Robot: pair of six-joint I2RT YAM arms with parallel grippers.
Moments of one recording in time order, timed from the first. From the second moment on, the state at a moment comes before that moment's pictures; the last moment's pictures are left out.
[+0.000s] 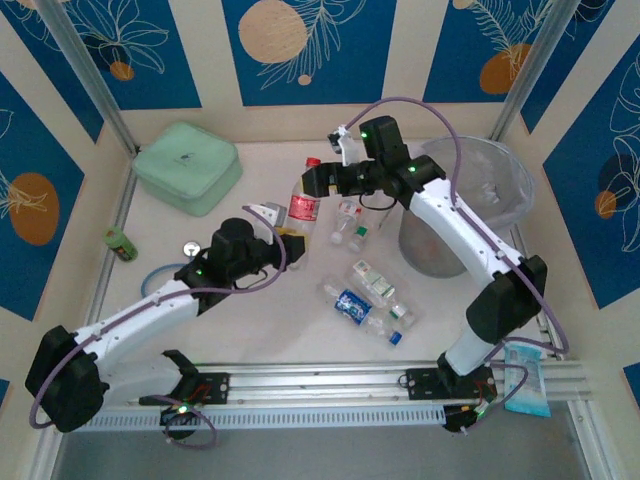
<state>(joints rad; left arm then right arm) -0.70 1.13 0.72 0.07 0.16 -0.39 0.51 1.64 1.65 -0.67 -0.56 0.37</state>
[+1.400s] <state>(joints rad) -0.70 1.25 0.72 0.15 0.16 -0.53 0.21 1.30 1.92 -0.77 0.21 -0.12</state>
